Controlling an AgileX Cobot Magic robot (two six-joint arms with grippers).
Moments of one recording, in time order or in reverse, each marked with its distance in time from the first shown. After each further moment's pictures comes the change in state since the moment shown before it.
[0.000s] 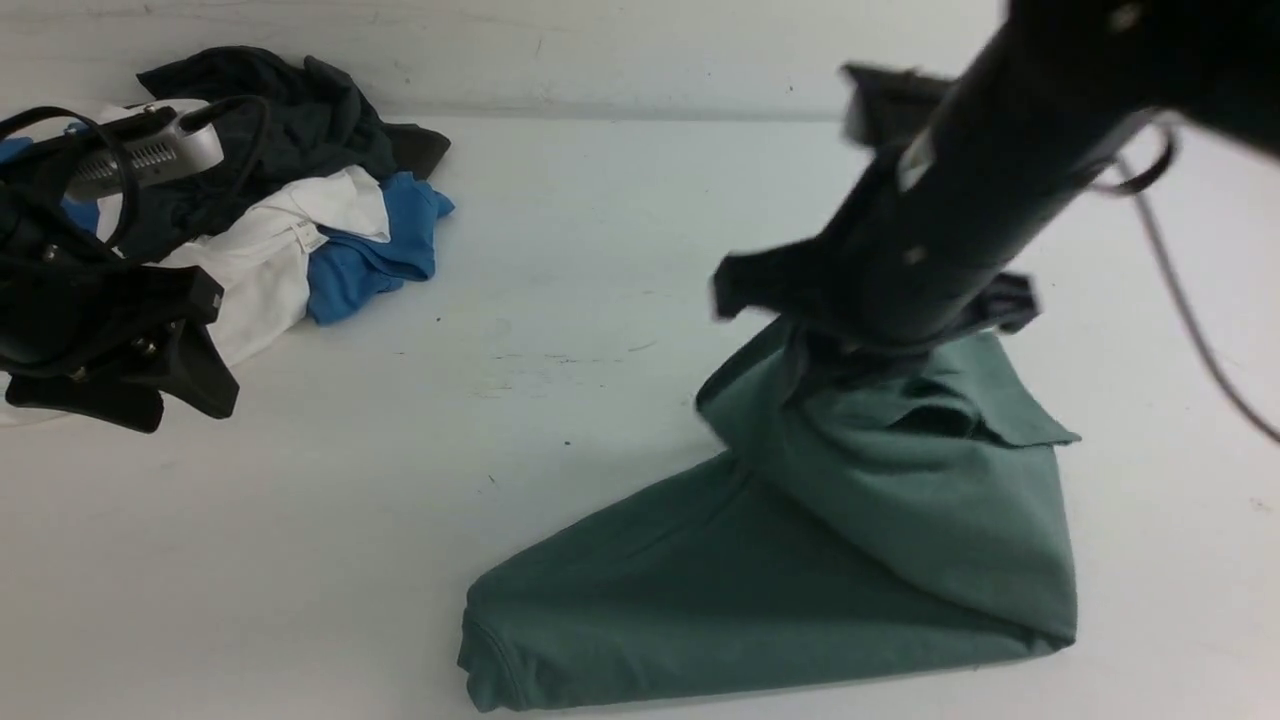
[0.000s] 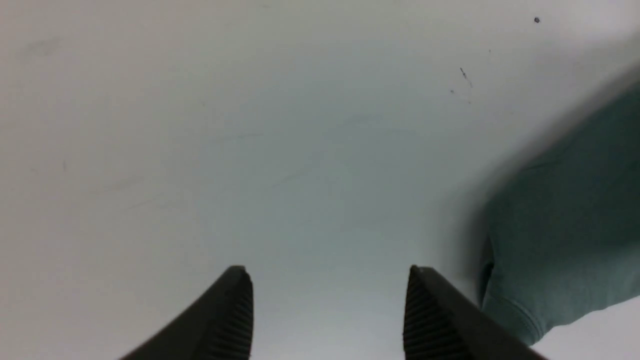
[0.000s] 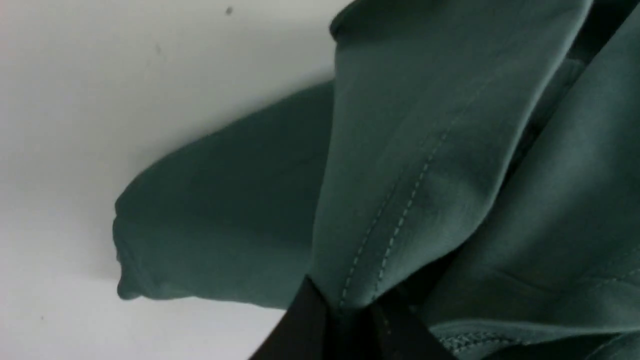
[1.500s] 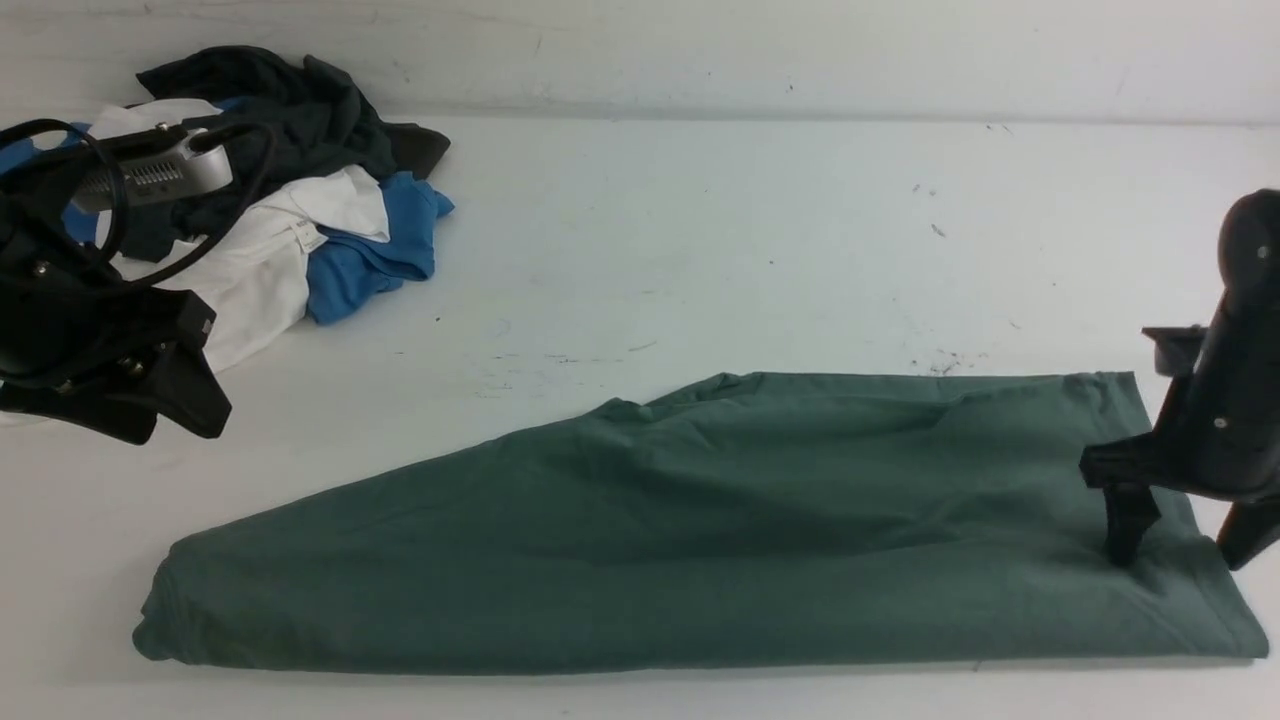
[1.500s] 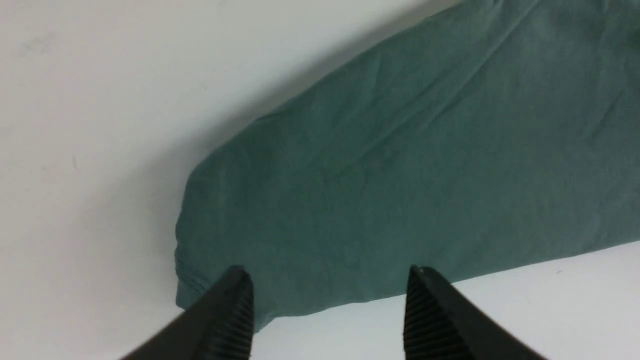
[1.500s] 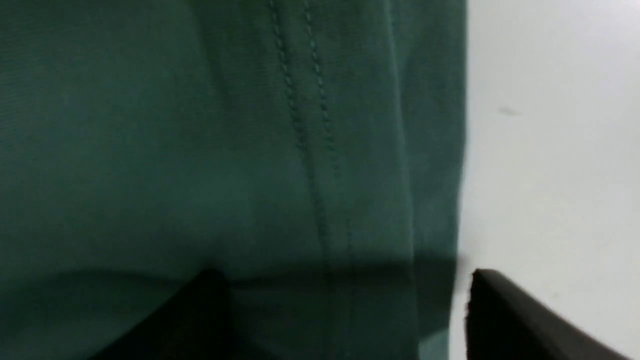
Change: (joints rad) right arm -0.667 0.259 0.268 -0.159 -0.057 -0.362; left arm 0.000 0.000 0.001 0.026 0.035 0.086
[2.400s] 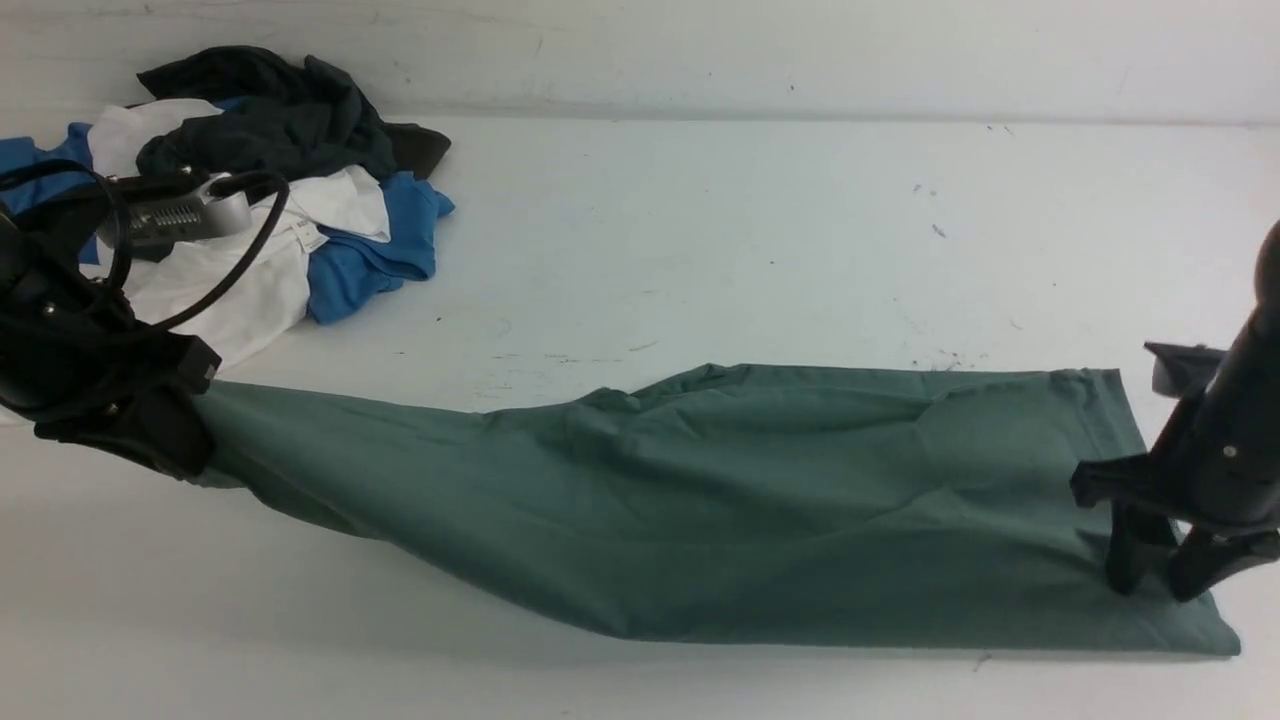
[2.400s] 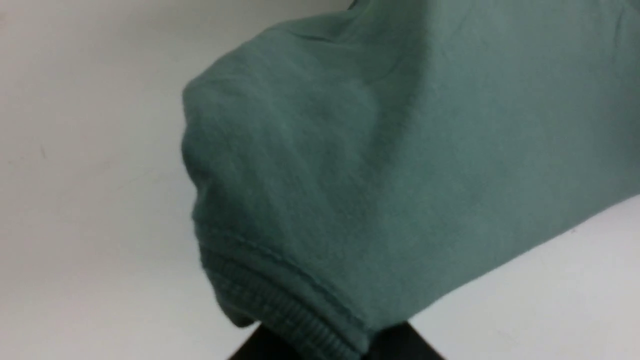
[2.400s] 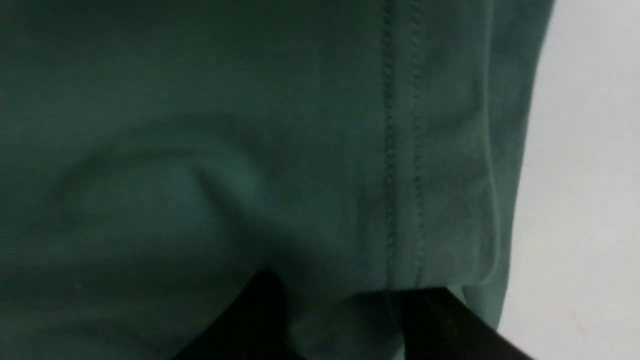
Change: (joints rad) right arm 0.000 -0.120 0.150 0.100 -0.053 -0.019; left arm -0.004 0.000 0.051 -0.006 0.000 0.076
